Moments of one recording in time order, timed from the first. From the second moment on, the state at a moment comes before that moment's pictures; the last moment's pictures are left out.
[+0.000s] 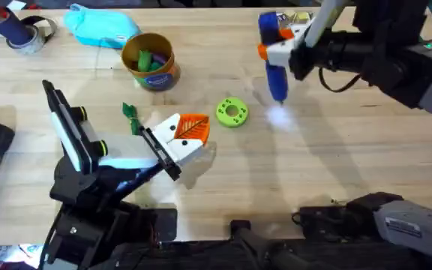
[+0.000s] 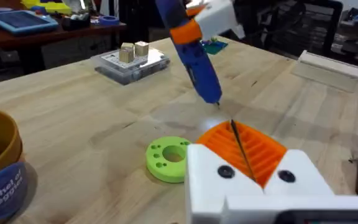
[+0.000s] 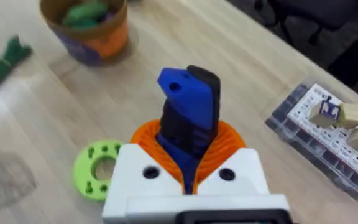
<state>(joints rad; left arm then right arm) -0.27 0.02 0.01 -0.04 0.64 -0.09 0.25 1.28 0.85 -0.14 -0.41 -0.35</state>
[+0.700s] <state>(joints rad) -0.27 0.02 0.01 -0.04 0.63 -0.09 0.20 1.59 0.86 -0.27 -0.44 -0.86</state>
